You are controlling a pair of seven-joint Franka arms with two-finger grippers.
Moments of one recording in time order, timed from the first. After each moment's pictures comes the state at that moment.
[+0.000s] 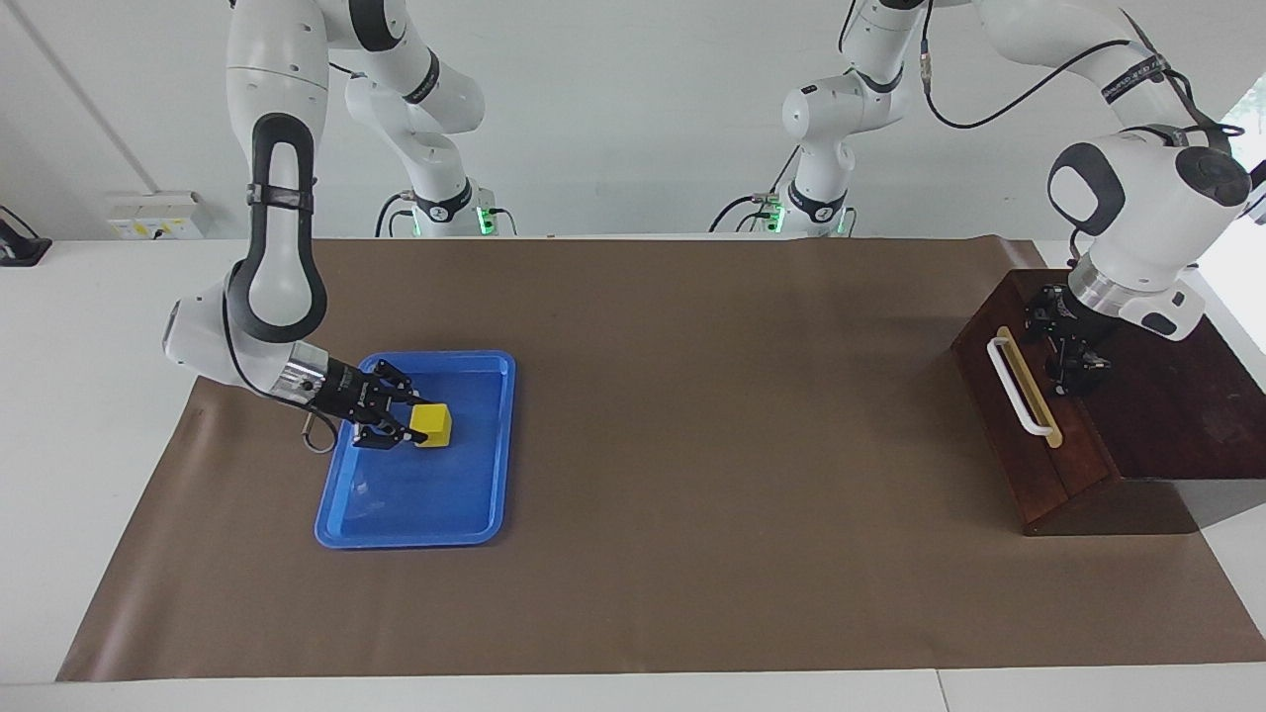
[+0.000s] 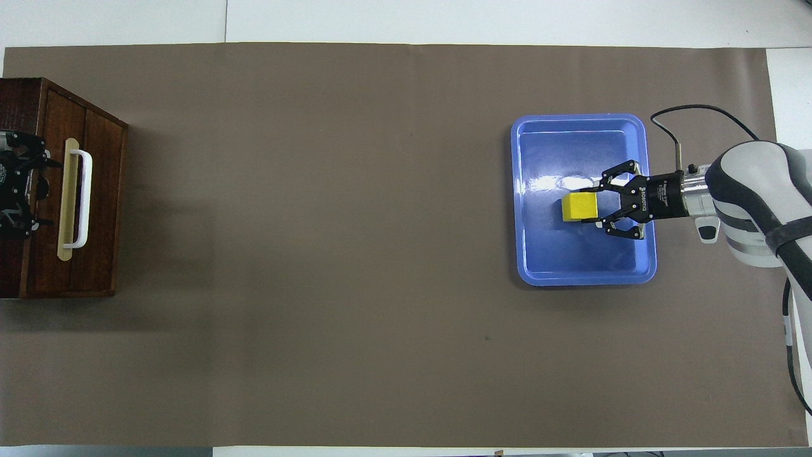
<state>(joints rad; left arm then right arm) 0.20 0.12 -0.07 -1.80 0.06 1.94 -1.27 -0.09 0.35 -0.09 -1.99 0.90 2.00 0.85</state>
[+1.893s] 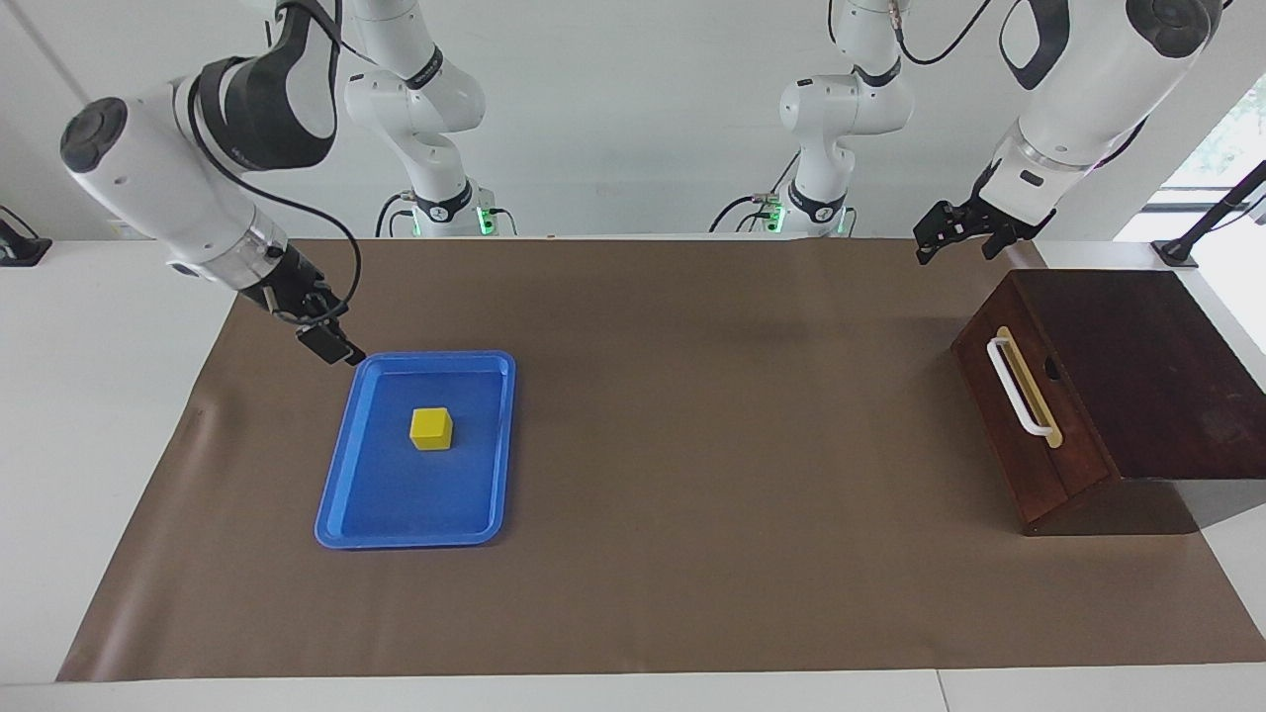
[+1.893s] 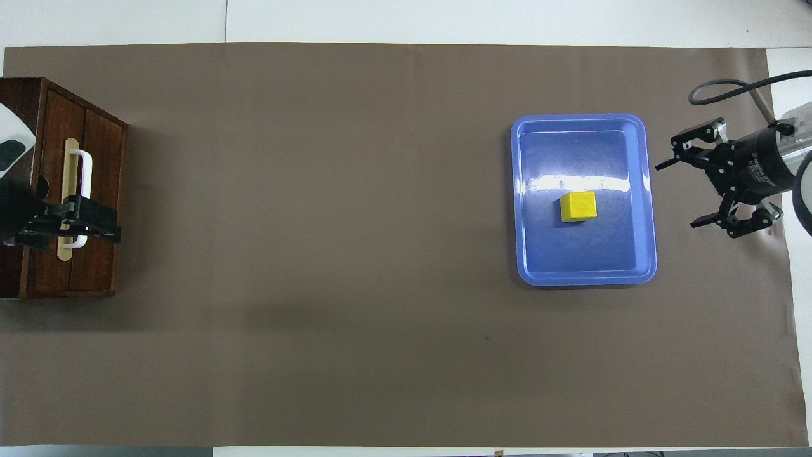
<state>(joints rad) -0.05 -0.06 -0.03 -1.67 -0.02 1.47 -0.10 0.01 0.07 -0.07 -1.67 0.22 1.63 0.92</state>
